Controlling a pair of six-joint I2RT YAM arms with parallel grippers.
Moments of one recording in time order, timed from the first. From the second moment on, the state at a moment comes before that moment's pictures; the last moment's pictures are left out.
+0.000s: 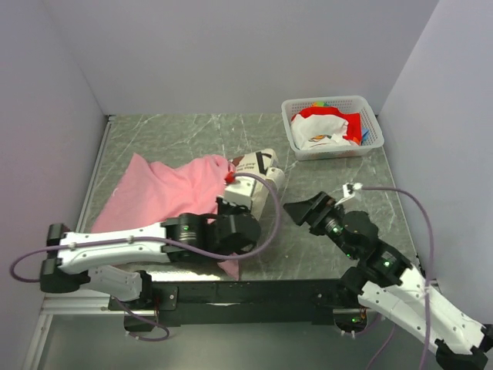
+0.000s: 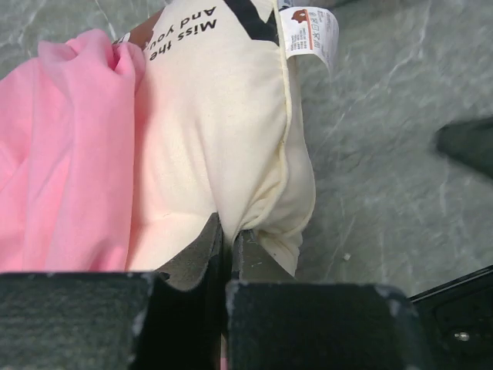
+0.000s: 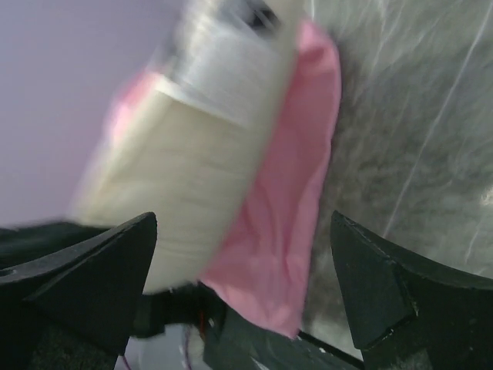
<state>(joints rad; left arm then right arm) -1.44 1.32 1.27 -0.70 -0.96 -0.71 0.78 0.44 0.61 -0.43 0.26 1.01</state>
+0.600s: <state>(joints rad) -1.41 1.15 1.25 -0.65 -0.88 -0.65 0.88 1.25 0.39 0.34 0.02 1.04</state>
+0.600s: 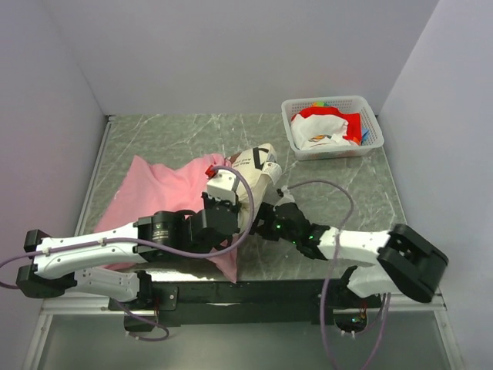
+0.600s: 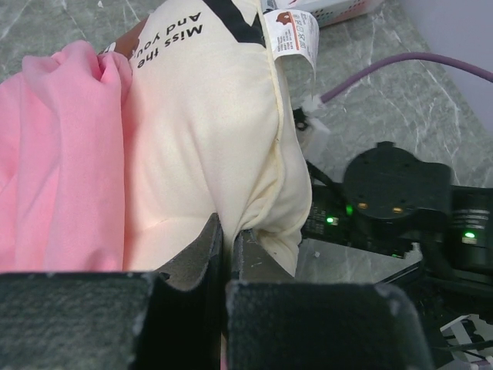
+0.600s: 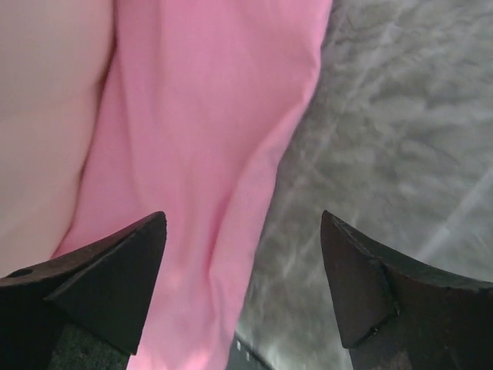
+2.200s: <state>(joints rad) -0.93 1.04 0.74 -0.30 -0.21 -0.78 0.79 0.70 0.48 -0.37 0.26 0.94</state>
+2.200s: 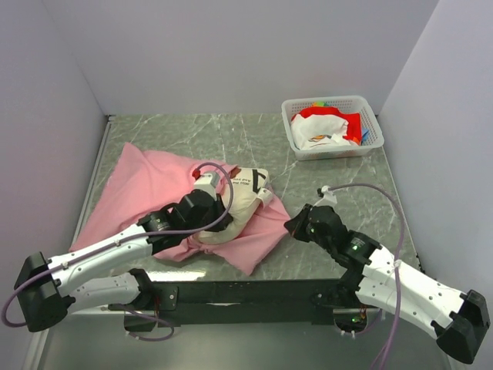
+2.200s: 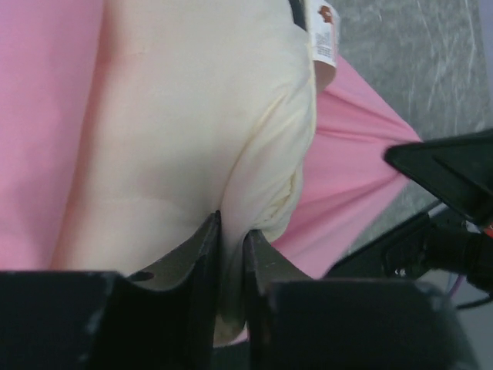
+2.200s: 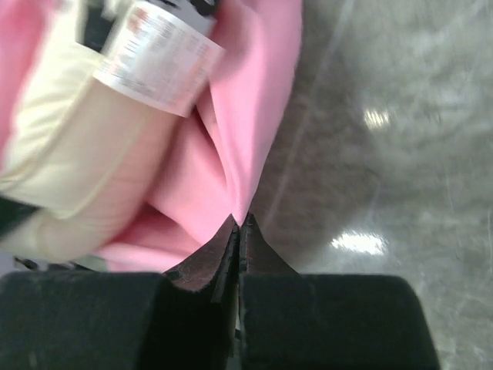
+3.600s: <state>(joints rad) -0.88 1.54 1.12 -0.50 -0.33 -0.52 0.74 0.77 0.44 -0.35 0.25 0.96</state>
